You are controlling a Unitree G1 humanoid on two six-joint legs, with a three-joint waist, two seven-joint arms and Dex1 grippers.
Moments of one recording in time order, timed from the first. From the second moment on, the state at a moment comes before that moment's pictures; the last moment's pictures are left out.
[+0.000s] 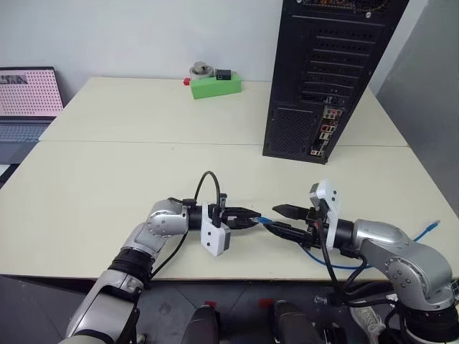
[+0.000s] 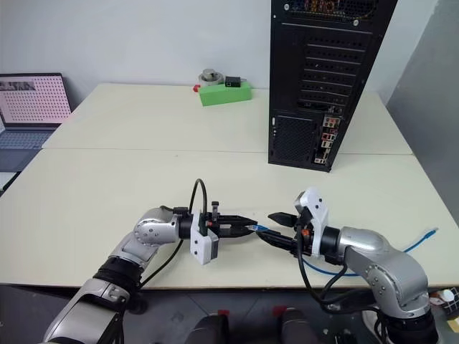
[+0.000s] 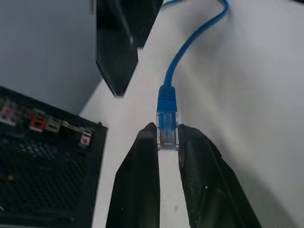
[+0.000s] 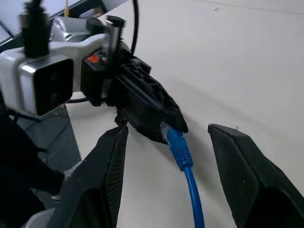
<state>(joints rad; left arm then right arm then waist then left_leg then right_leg) -0.54 0.48 -0.29 0.49 0.19 -1.12 -0.87 -0.21 -0.45 -0.01 -0.60 0.63 0.98 0.67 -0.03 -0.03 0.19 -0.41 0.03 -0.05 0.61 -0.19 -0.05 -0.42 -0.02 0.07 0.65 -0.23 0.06</state>
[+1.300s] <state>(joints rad) -0.52 0.52 -0.32 0.48 0.38 -1.17 -0.52 -0.28 -0.48 0.01 -0.49 0.77 1.01 0.63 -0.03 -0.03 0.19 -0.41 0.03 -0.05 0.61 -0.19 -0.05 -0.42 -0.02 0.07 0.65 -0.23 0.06</state>
